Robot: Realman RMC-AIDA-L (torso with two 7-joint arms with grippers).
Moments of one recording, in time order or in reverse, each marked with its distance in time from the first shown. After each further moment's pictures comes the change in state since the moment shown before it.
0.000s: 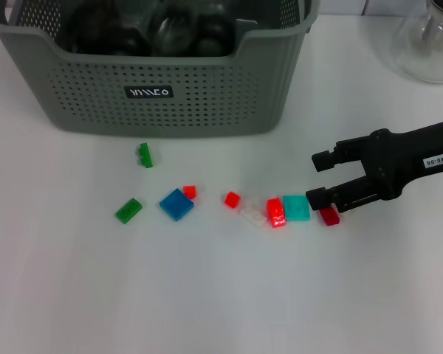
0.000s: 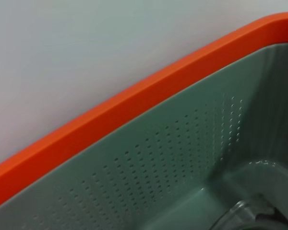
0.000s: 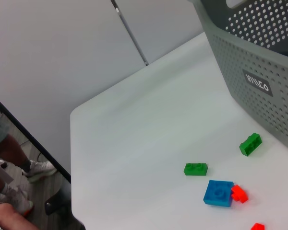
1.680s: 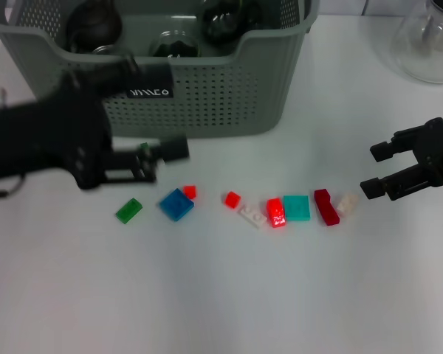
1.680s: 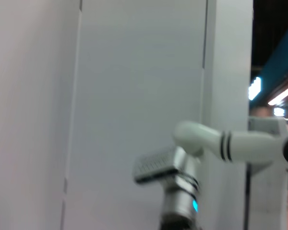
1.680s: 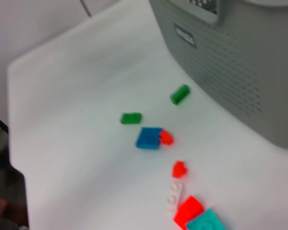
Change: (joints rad) left arm 0.788 -0.118 -0.247 0.370 -1.204 1.105 1.102; right arm 0.017 -0.058 0.053 -0.074 -0.194 0.004 0.045
